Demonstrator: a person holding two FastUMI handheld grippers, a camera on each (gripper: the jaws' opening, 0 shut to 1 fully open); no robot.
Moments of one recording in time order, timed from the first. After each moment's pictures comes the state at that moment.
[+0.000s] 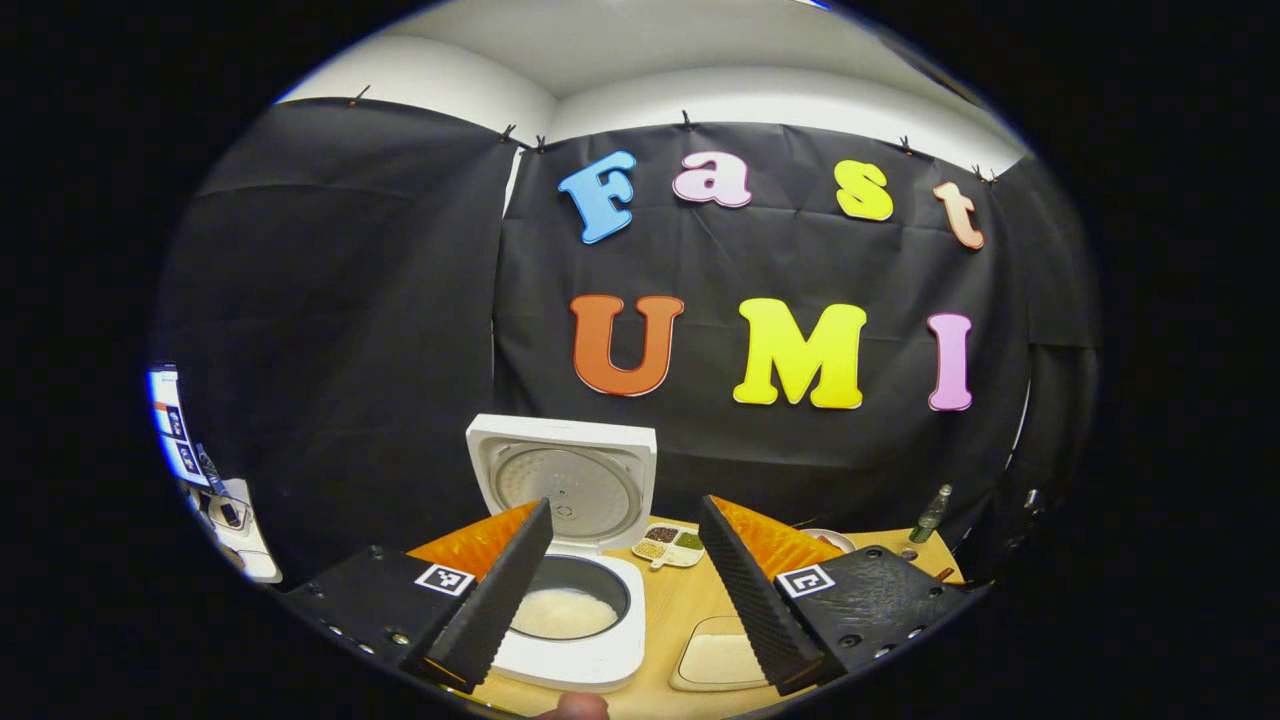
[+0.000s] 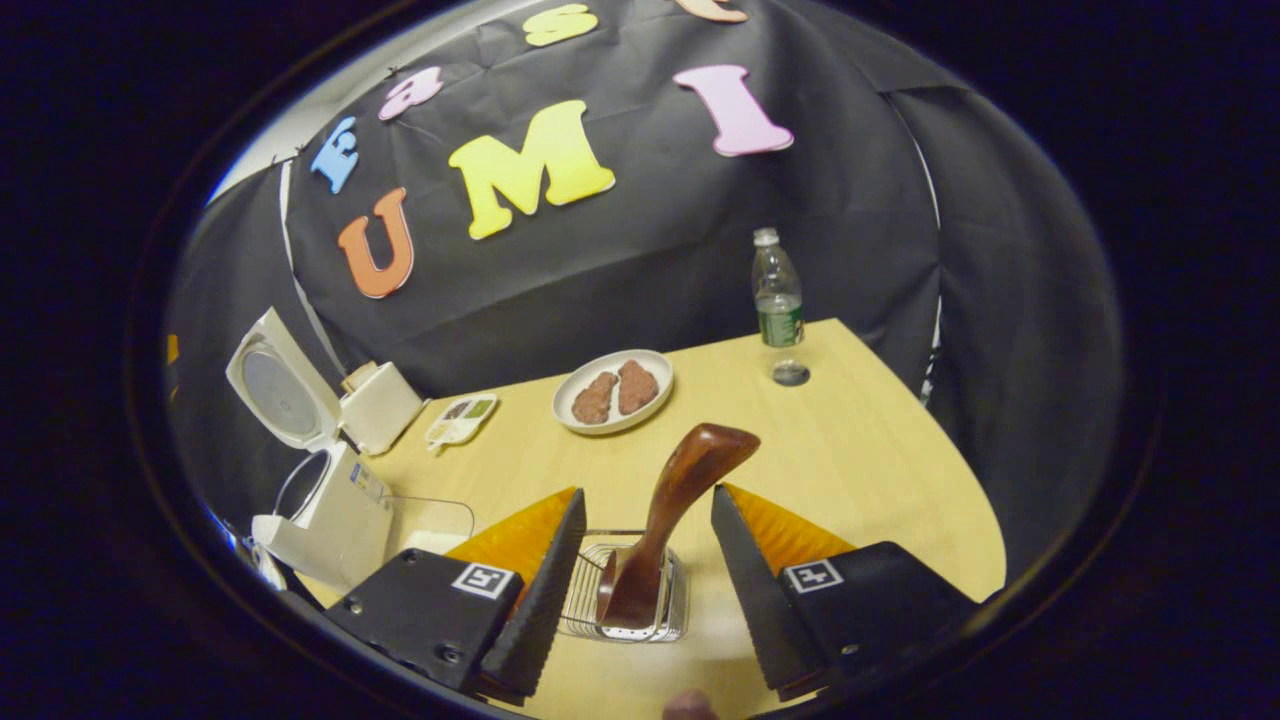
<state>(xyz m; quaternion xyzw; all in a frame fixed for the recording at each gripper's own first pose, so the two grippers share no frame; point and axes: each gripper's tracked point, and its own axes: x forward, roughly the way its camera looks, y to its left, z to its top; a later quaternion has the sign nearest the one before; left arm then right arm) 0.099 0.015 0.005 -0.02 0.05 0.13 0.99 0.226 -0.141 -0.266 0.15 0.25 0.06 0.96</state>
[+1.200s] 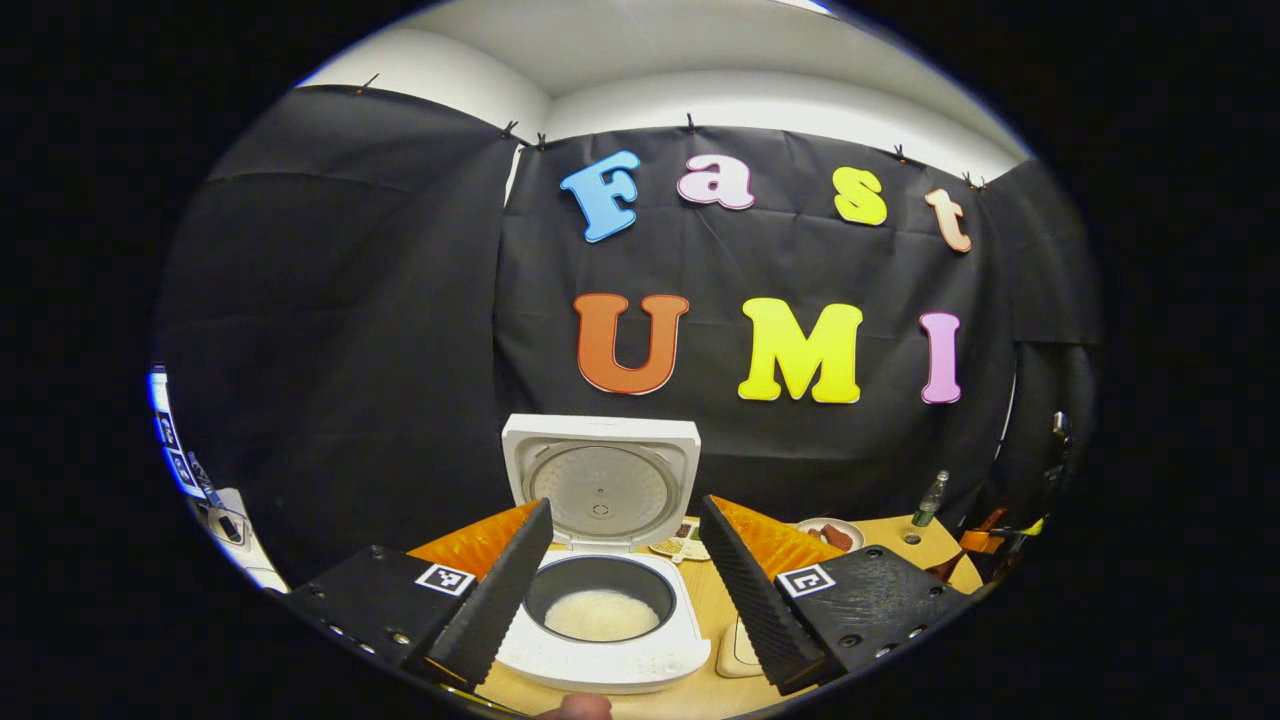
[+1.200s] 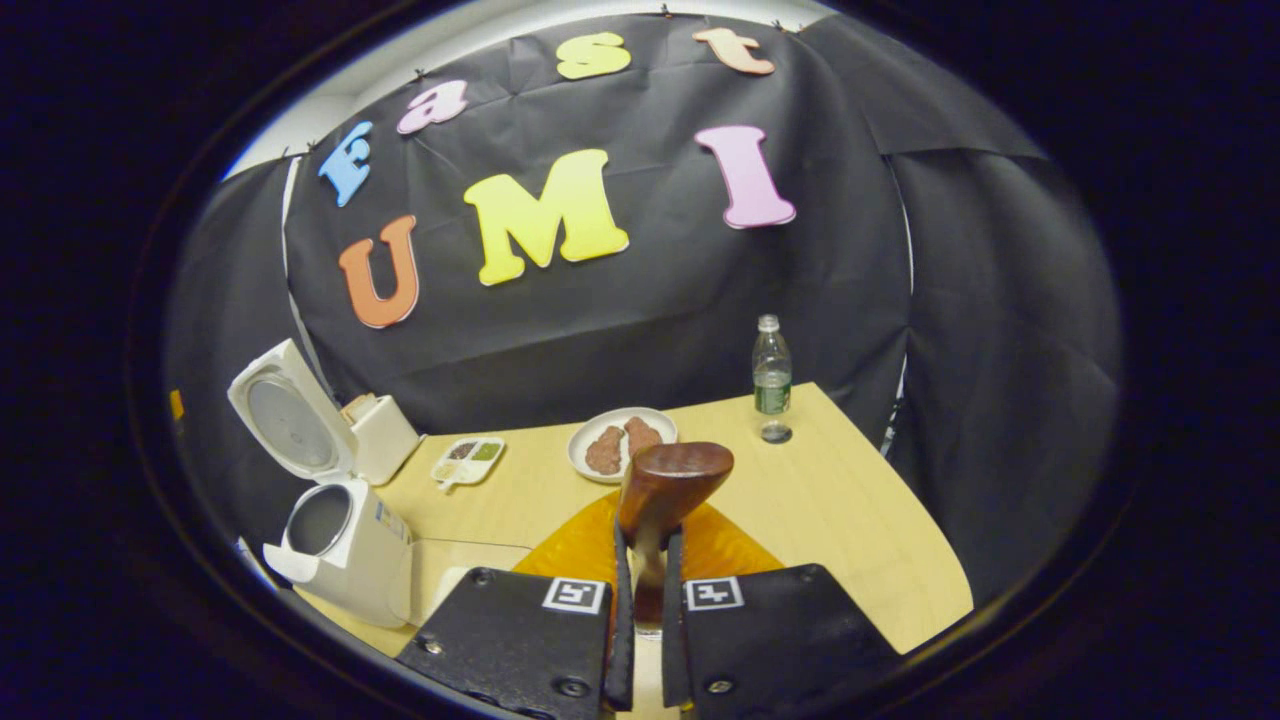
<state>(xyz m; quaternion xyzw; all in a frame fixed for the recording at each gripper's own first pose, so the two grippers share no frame) 0.080 0.078 0.000 -0.04 0.03 0.07 1.00 0.177 -0.090 -0.137 0.08 0.17 0.00 0.98</state>
